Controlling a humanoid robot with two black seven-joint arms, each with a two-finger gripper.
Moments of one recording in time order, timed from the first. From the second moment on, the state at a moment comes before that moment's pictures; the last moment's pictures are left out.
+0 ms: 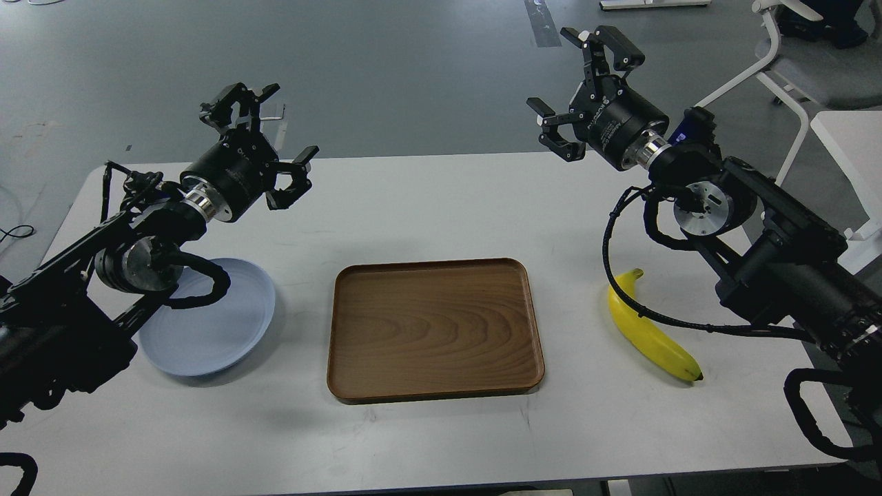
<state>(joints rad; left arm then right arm) -0.69 0.43 -0.75 -1.09 0.06 -0.17 -0.22 0.84 -0.28 0.80 0.88 -0.23 0.29 0.09</state>
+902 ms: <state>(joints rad) -0.59 0.45 -0.77 -1.13 0.08 -0.18 -0.32 0.83 -0.23 0.81 0.85 -0.23 0.30 0.09</state>
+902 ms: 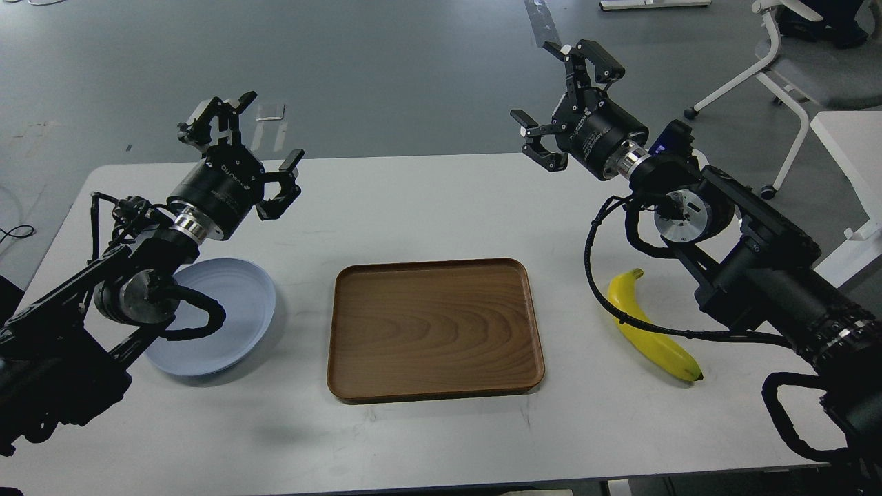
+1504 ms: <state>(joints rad) -0.59 0.47 -0.78 -1.13 0.08 -0.17 -0.32 0.83 -0.24 0.81 0.85 -0.23 0.29 0.09</state>
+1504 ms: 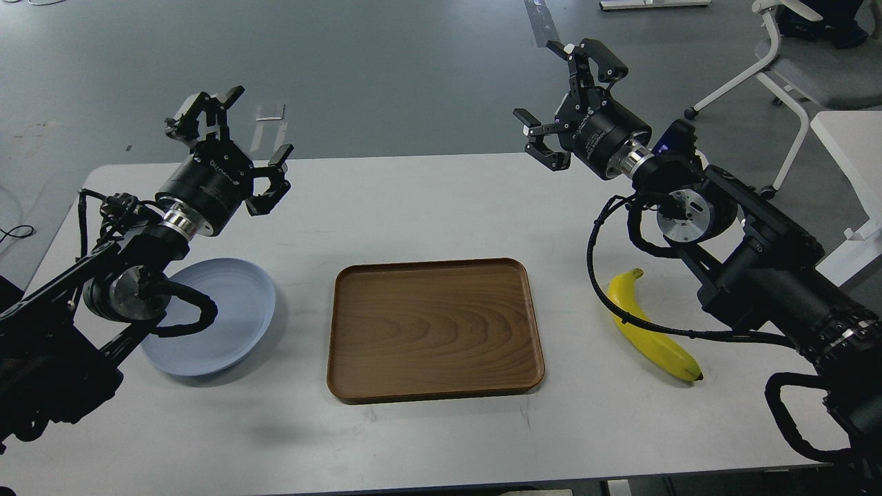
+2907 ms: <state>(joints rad) -0.62 0.88 -0.37 -1.23 1.37 0.20 -0.36 0.84 -0.24 0.81 0.85 -0.23 0.23 0.10</state>
